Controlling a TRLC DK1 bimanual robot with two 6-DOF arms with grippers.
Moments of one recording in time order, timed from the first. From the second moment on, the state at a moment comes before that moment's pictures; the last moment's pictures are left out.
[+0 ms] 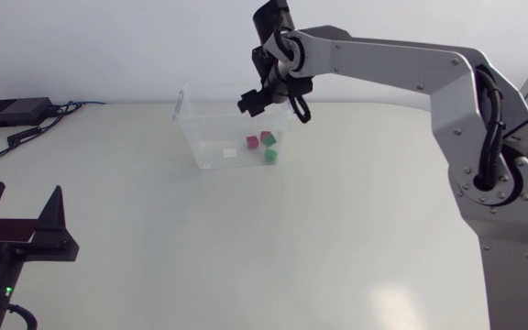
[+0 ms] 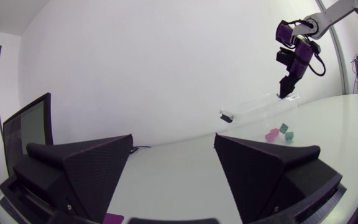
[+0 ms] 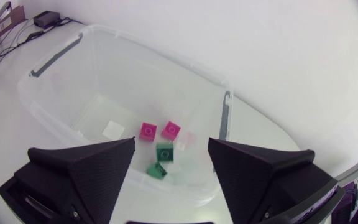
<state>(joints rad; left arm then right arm) -0.02 0.06 0.04 0.13 -0.14 0.29 0.53 2.29 2.12 -0.58 0.25 -0.11</state>
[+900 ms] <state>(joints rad) -0.06 0.06 0.04 0.12 -0.16 0.28 0.24 1.57 1.42 -0.52 0.22 -0.11</state>
